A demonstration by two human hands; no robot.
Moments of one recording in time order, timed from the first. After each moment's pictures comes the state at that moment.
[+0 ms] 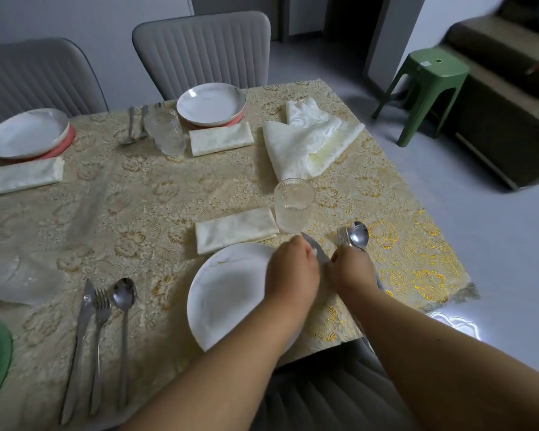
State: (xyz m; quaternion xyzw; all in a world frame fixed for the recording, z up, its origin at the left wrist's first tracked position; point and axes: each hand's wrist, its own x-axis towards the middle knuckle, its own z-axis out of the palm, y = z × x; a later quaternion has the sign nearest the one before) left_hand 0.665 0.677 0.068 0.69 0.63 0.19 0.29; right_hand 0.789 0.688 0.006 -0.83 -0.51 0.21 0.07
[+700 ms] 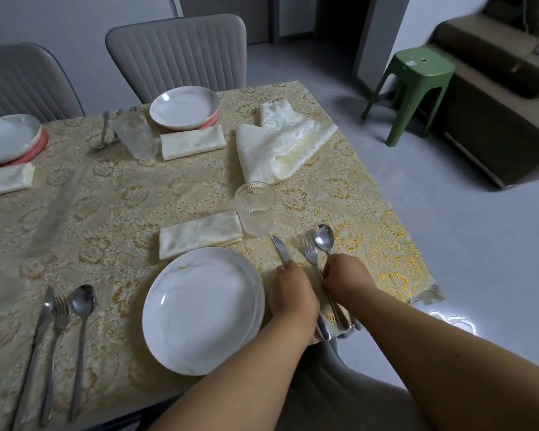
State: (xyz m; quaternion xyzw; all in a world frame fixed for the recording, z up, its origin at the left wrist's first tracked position) left_hand 0.749 0.661 0.014 0.66 0.71 0.02 0.26; right_hand 0.858 0.675 0.012 -0.77 -0.57 0.27 -0.01
